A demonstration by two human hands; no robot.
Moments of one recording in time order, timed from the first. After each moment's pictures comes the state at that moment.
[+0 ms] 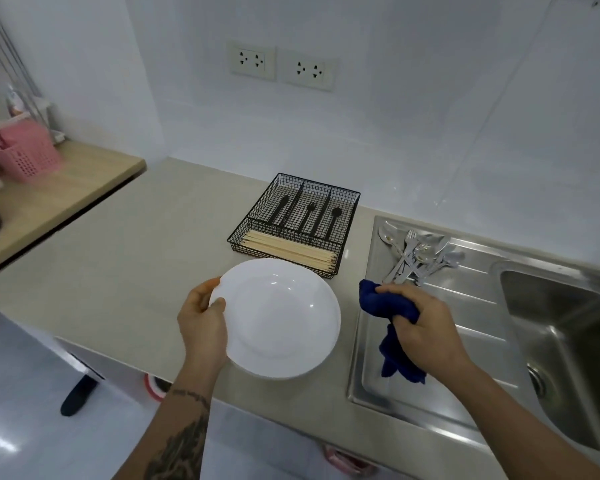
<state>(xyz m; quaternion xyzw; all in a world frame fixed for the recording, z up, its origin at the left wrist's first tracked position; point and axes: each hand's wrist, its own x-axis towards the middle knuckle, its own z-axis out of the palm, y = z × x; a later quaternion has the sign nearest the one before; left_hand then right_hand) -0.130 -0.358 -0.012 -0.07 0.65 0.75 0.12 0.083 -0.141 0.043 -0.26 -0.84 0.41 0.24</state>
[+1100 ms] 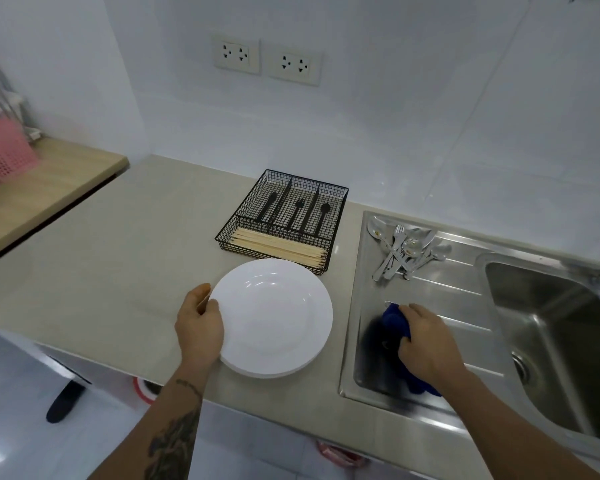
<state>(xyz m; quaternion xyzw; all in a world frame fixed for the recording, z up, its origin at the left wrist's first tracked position) -0.141 -0.353 -0.040 -0.02 0.78 0.62 0.09 0.111 -0.103 -0.018 -0.38 -0.91 0.14 0.02</state>
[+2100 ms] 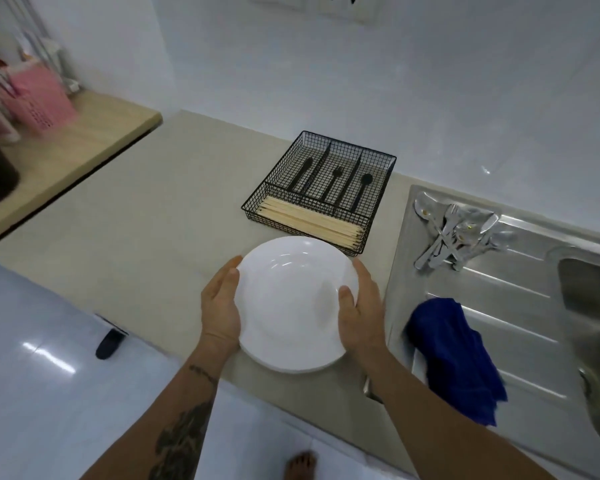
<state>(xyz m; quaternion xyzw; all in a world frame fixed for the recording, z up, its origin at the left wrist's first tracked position) -0.139 -0.345 -0.047 -0.03 0.66 0.74 0.13 -0.013 -0.192 -0.047 -0.36 -0.78 0.47 0.20</state>
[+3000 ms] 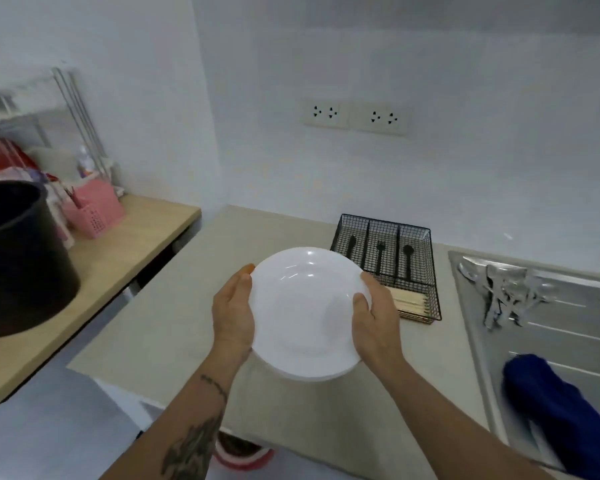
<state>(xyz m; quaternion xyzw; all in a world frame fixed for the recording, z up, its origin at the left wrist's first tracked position) -0.312 -0.434 0.036 0.10 0.65 0.74 0.13 -0.168 -0.294 0.030 -0.37 -0.74 0.44 0.33</state>
